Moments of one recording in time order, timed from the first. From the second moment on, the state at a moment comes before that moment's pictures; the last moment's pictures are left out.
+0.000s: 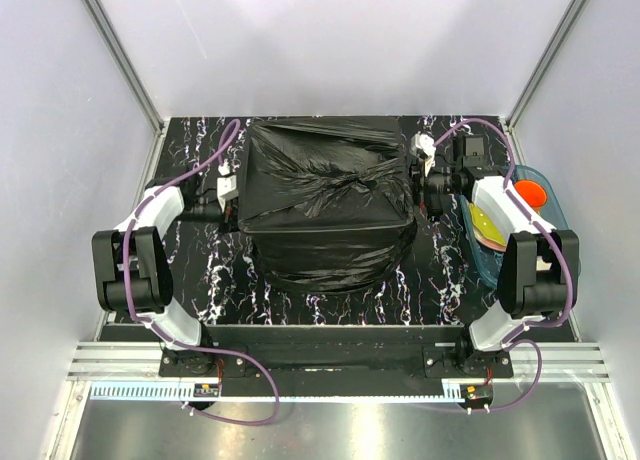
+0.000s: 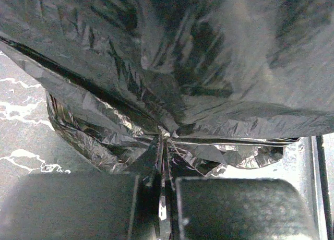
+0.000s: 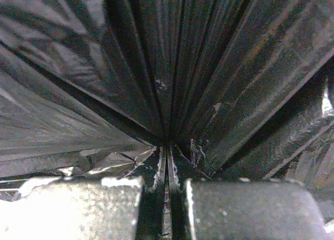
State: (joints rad) left arm 0.10 1.63 1.10 -0.95 1.25 1.33; right arm 0.07 1.62 1.19 -0.45 -1.27 -0.73
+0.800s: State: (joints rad) left arm 0.15 1.51 1.41 -1.35 1.39 1.70; right arm -0.06 1.42 1.34 -0.58 -1.06 -0.65
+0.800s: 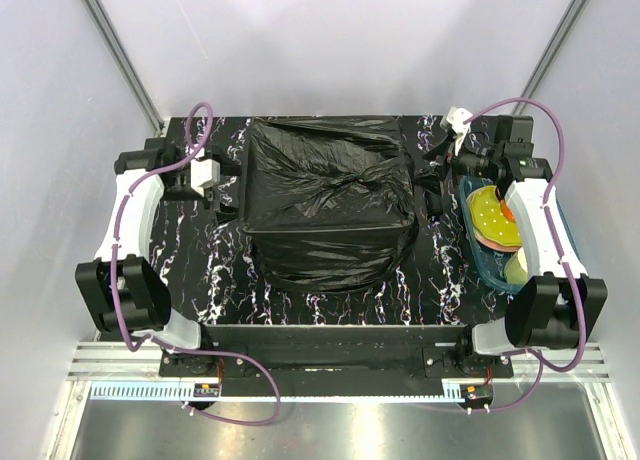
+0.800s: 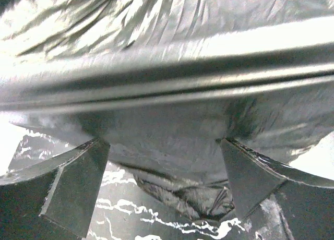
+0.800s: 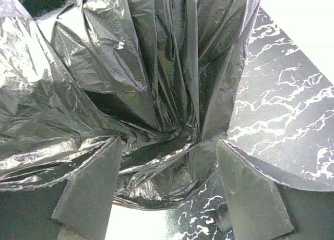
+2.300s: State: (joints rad) left arm 0.26 1.56 1.26 -1.36 1.39 1.58; right arm -0.01 1.48 1.89 -0.79 -0.92 -0.37
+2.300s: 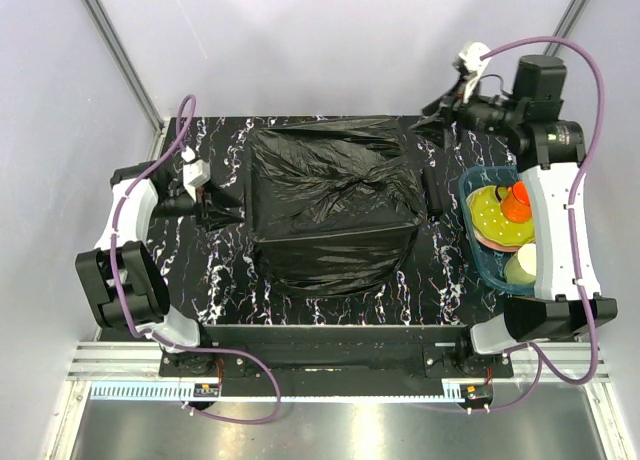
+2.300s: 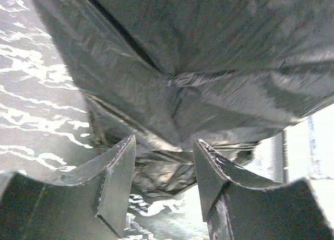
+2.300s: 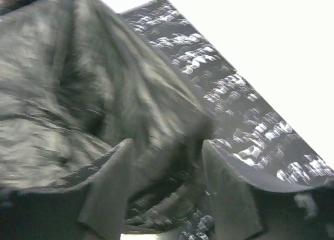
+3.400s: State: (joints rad) left arm 0.18 1.14 0.98 -0.43 1.10 0.19; right arm 0.66 1.89 1.78 -1.01 -0.46 -0.61
